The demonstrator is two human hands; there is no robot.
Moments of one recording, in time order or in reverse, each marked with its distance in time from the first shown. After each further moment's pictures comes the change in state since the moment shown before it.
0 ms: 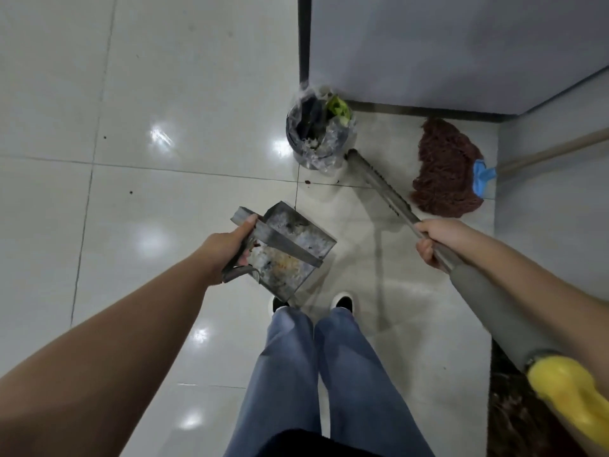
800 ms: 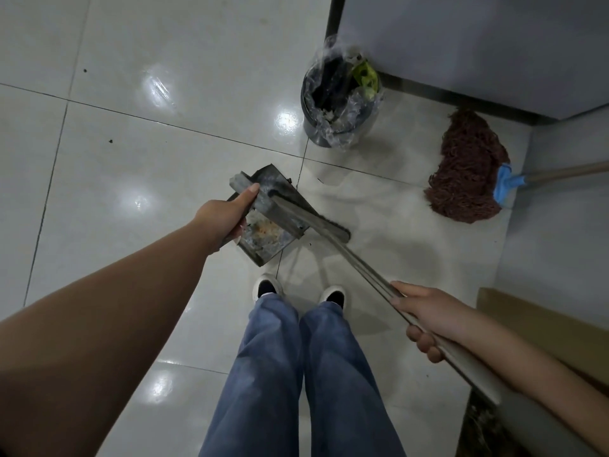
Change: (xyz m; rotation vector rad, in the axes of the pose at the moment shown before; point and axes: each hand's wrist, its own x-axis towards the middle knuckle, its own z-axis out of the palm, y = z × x) left_hand 0.085 -0.018 0.013 0.030 0.113 0.002; right_hand 0.002 0.072 0.042 -0.397 -0.144 0.057
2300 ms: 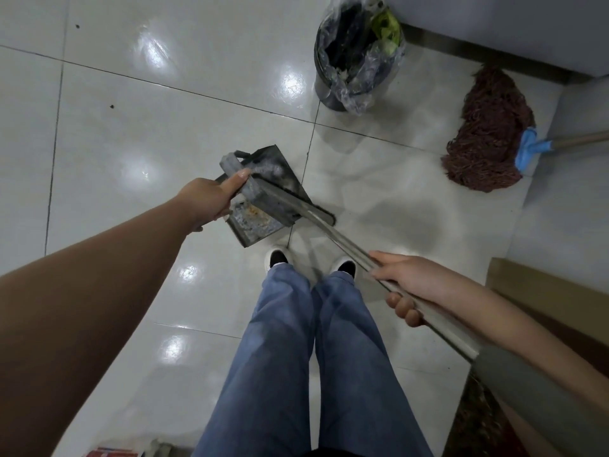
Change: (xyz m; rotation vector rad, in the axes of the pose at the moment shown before) left_hand 0.015 -0.033 -0.038 0.349 -0.011 0.053; right_hand -0.003 -0.024 0.047 0.067 -0.139 0.066
